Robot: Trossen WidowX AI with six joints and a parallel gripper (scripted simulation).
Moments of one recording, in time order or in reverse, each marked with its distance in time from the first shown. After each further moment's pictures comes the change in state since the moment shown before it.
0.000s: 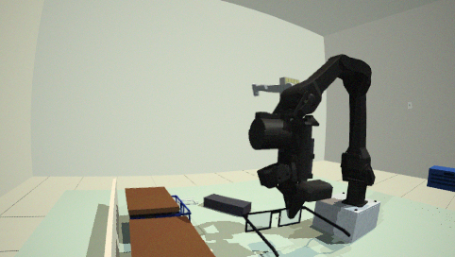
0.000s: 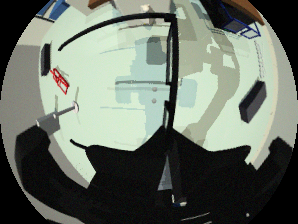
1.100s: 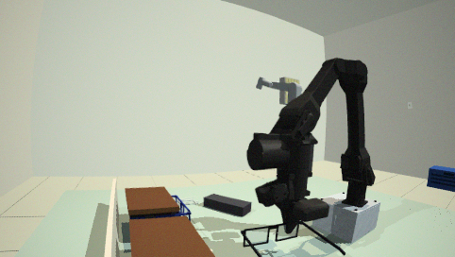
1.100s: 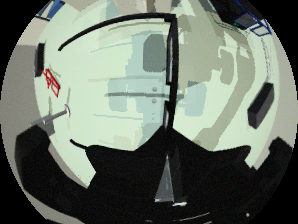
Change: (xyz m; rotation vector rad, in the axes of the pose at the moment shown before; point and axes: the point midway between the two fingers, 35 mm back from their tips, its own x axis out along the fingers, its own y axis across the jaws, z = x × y) arm 0.038 0.000 0.002 0.000 0.000 0.000
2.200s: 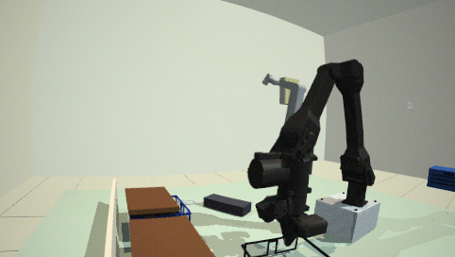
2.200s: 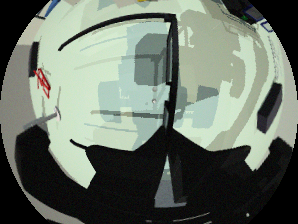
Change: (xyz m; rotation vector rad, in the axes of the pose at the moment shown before) arm 0.036 -0.001 -0.004 0.000 0.001 0.000
